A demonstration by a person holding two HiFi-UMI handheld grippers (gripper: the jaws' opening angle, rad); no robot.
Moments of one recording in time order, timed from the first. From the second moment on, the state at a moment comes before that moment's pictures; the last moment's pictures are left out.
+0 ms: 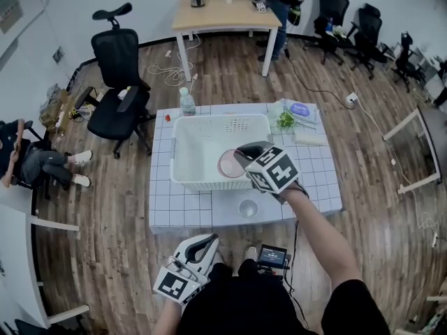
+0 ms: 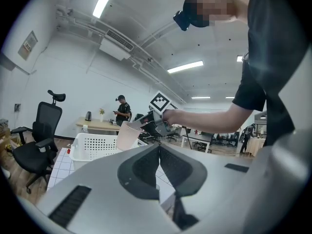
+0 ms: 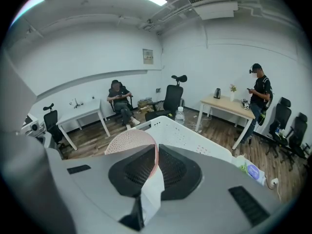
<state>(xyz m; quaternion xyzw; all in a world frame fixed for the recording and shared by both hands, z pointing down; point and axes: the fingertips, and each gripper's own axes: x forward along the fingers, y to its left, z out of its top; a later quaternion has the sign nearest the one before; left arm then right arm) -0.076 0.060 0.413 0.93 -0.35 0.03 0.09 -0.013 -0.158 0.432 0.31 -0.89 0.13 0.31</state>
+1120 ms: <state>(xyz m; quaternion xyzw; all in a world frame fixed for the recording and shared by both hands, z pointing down) -0.019 0.068 0.437 0.94 -0.32 0.05 0.11 0.063 0.030 0.479 0.35 -0.87 0.22 0.25</state>
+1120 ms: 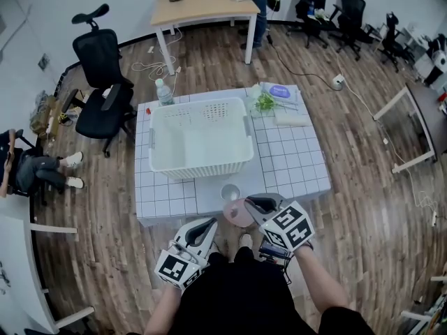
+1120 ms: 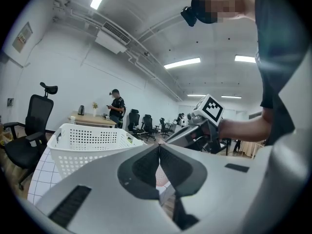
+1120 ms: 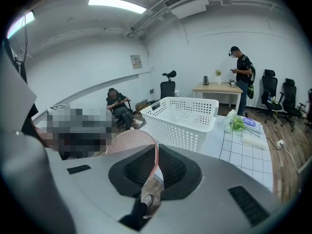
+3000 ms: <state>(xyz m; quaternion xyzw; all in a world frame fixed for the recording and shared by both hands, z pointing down) -0.022 0.081 0.436 0.94 -0.33 0.05 0.12 0.096 0.060 0.435 0.37 -0.91 0.16 0.01</state>
